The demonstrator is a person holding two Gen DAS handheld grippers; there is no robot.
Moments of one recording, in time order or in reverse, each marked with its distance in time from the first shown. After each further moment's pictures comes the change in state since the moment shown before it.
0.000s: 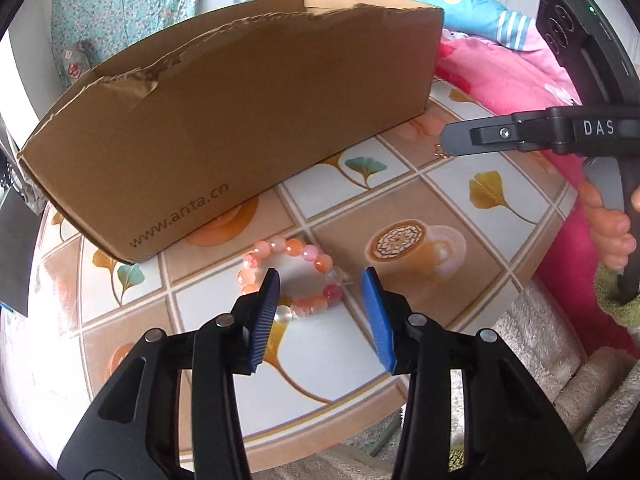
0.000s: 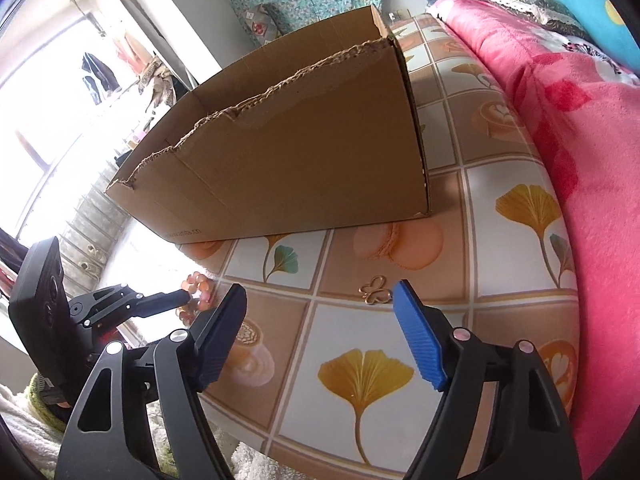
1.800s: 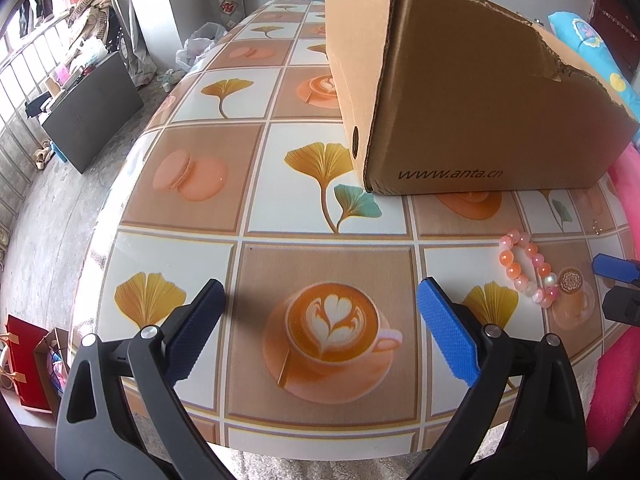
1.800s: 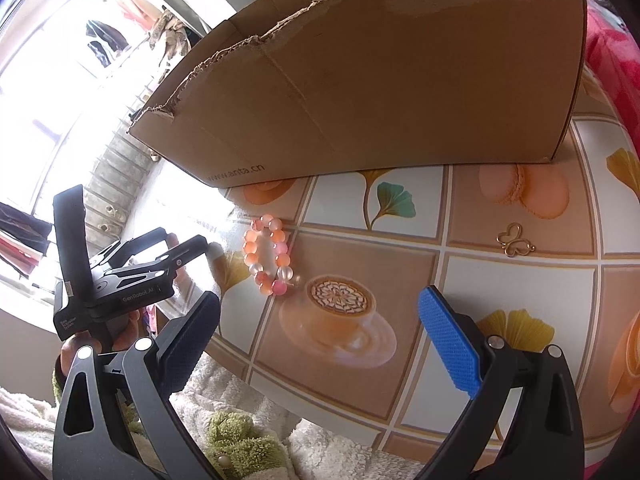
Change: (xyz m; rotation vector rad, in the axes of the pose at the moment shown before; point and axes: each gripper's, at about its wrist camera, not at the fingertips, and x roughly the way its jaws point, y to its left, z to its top) left arm -0.012 0.121 -0.036 -0.467 0.103 0.272; right arm 0.045 0.072 -0.012 -0.004 0.222 0.087
